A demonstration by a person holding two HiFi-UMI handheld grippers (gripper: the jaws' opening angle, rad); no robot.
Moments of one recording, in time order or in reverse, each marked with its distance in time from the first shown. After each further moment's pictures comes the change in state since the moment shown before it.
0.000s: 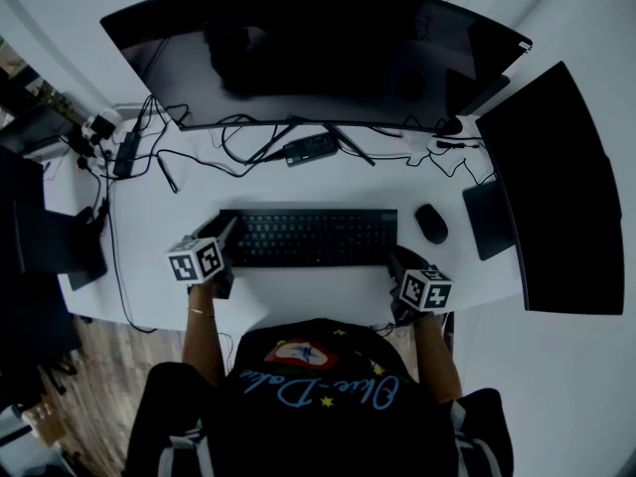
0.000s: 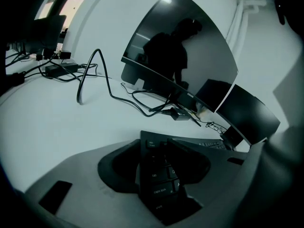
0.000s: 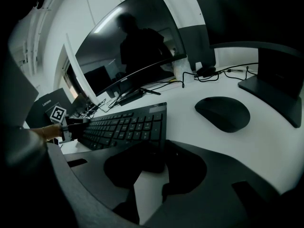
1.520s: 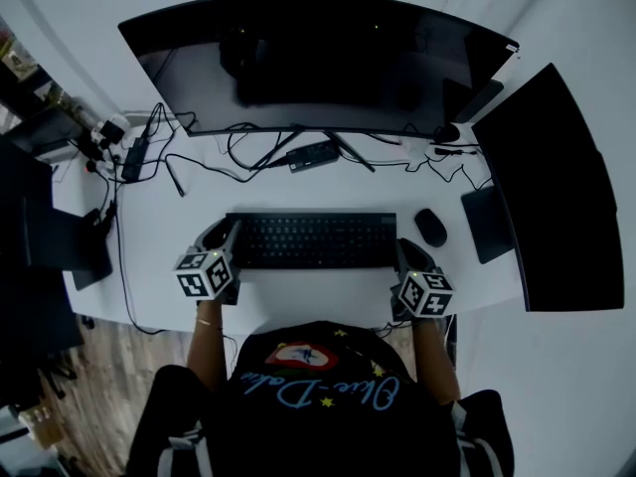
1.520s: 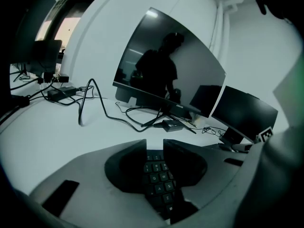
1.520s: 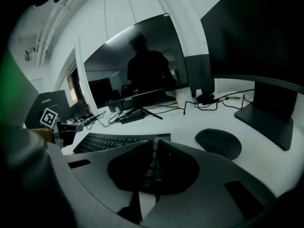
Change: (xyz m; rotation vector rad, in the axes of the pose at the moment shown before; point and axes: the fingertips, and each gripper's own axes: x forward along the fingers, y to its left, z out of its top) left arm -0.031 -0.029 0.023 0.117 -0.160 0.027; right arm -0.024 0.015 0.052 -0.089 -0.230 -0.055
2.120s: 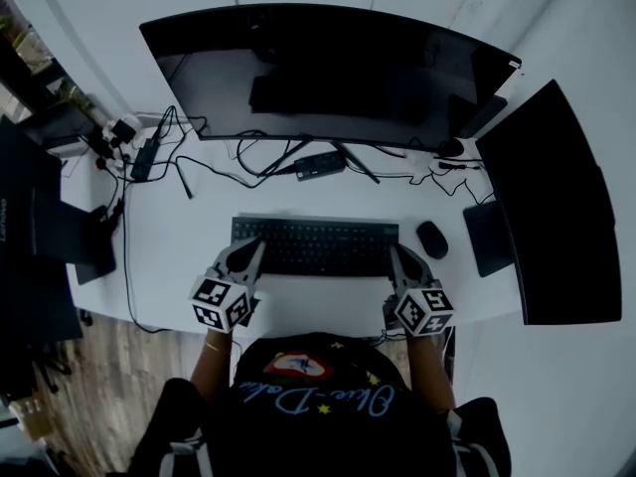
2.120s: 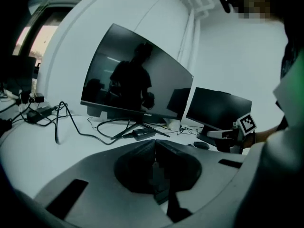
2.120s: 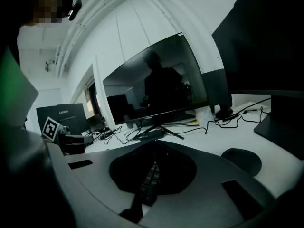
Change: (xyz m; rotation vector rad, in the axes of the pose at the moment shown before) left arm -0.037 -0.095 0.014 0.191 -0.094 -0.200; right arm -0.018 0.057 0.049 -0.016 -0.187 0.174
